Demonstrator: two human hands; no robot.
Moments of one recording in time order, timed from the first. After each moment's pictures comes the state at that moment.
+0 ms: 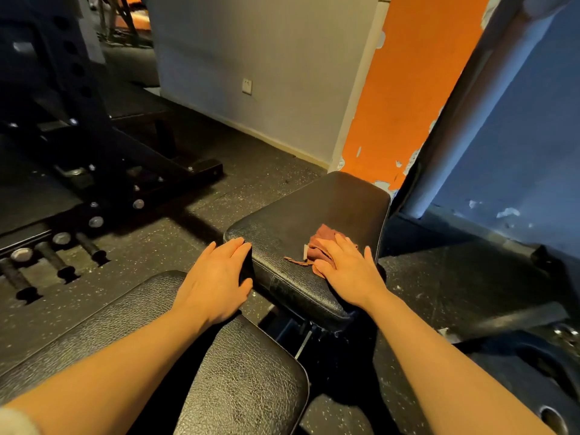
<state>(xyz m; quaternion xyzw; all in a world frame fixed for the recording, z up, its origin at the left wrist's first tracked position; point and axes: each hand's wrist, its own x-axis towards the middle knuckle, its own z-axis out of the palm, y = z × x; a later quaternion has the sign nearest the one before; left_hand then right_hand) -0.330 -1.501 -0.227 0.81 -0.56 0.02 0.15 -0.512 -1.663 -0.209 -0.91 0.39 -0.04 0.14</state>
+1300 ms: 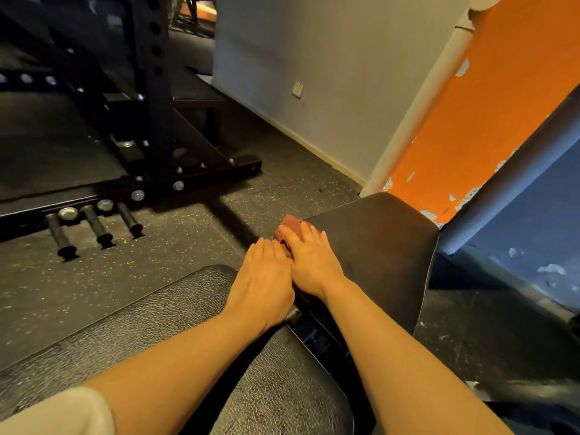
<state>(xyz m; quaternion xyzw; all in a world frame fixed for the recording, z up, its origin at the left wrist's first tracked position) -0.330 -1.506 -0.232 0.86 -0.50 0.04 0.09 -0.374 -1.626 -0.222 -0.97 0.25 0.00 0.06</state>
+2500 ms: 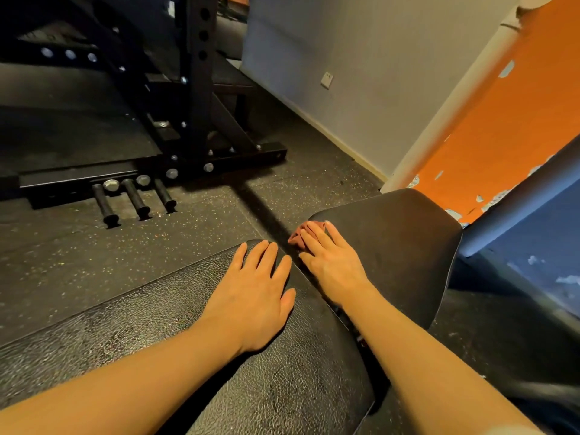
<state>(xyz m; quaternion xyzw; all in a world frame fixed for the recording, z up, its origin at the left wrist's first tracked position) -0.337 -1.399 -0.229 0.85 -0.53 0.00 0.07 -0.396 -1.596 -0.242 -0.96 0.02 -0.07 -0.28</state>
